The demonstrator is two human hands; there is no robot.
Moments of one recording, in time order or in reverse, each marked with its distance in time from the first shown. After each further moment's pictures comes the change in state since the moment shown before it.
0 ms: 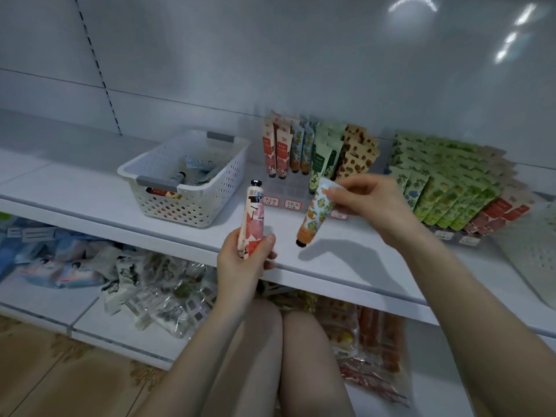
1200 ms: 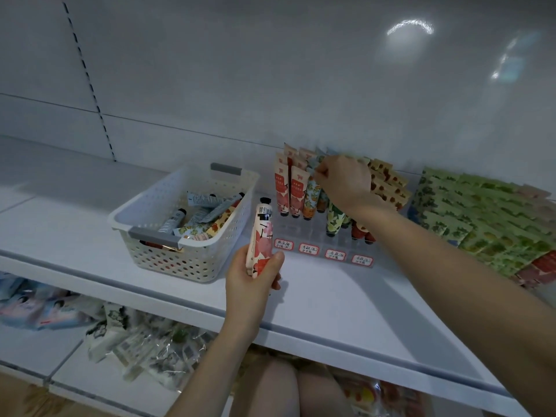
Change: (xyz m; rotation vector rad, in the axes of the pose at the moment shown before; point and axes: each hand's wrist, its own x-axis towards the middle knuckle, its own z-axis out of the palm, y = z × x) left_hand 0.083 -0.015 0.002 0.030 -0.021 0.000; right_hand 0.169 0.001 0.057 -1.122 0.179 -0.263
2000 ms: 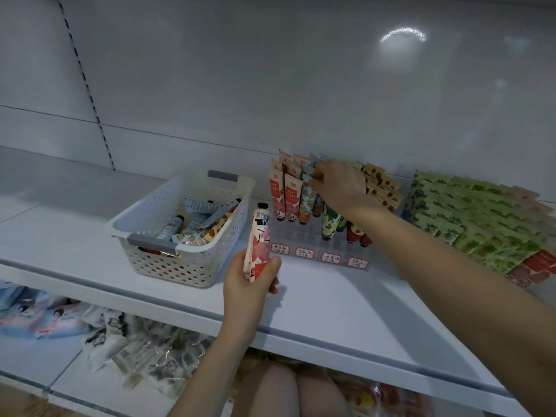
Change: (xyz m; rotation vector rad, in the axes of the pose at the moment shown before) left_hand -0.002 0.002 0.002 0.013 0.000 0.003; right_hand 0.001 0.003 -0.007 0.030 -0.104 -0.006
